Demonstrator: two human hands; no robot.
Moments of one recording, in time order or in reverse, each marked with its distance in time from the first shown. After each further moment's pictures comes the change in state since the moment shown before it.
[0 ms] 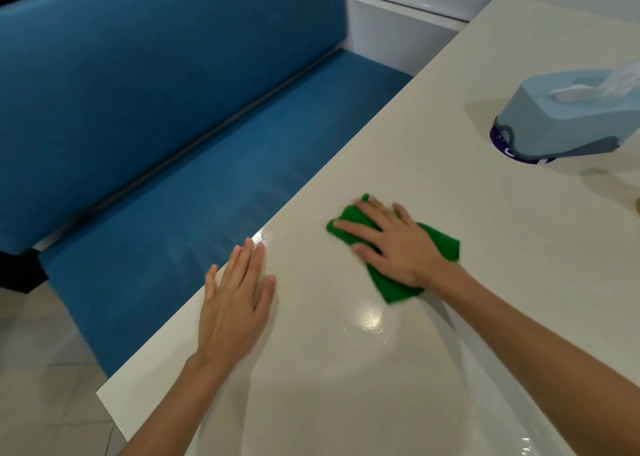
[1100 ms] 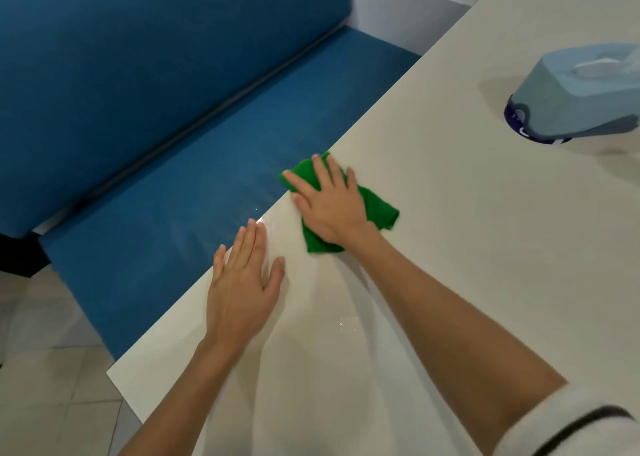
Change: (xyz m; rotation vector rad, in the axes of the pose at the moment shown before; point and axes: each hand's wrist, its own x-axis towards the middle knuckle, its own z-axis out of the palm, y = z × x) left_hand 0.000 -0.003 0.003 -0.001 0.016 -0.038; right_hand 0.093 -0.089 0.014 0.014 0.045 0.225
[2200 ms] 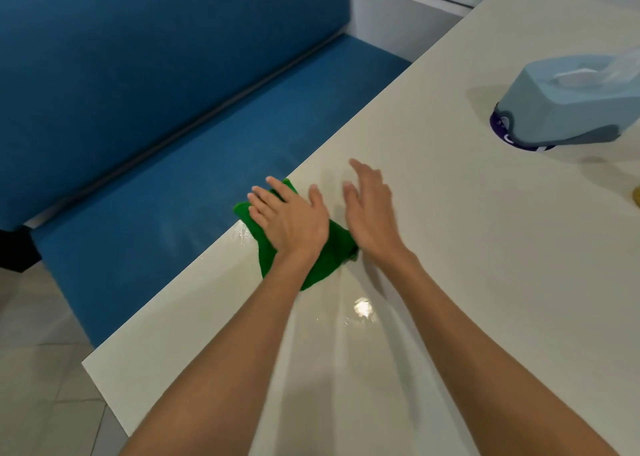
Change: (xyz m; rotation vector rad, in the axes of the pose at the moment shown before) left_hand 0.090 0.122 0.013 -0.211 -0.048 -0.527; right_hand -0.061 0.042 -0.035 0.731 0.250 0.261
